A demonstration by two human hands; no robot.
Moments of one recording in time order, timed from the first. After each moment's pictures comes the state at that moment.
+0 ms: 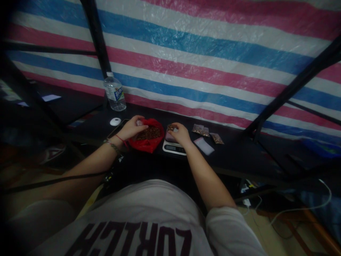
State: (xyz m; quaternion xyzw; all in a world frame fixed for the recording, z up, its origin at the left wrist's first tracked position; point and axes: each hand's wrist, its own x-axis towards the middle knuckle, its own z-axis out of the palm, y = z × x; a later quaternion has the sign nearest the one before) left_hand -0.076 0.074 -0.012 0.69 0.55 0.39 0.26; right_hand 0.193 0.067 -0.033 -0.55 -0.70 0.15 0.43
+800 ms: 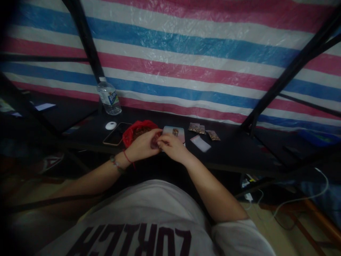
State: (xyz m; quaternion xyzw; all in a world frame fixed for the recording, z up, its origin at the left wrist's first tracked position) left_hand -0.007 -0.013 0.010 0.87 0.34 0.32 0.15; right_hand 0.172 -0.031 0.012 -0.40 -0.81 0.23 0.37
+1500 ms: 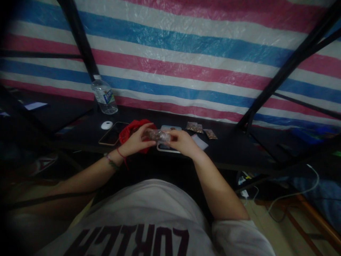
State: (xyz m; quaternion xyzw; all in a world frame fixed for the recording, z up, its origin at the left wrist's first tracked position) left_hand -0.019 0.012 -0.010 0.76 0.28 0.42 0.42; right_hand 0.206 -0.034 0.031 -0.42 -0.76 0.33 0.36
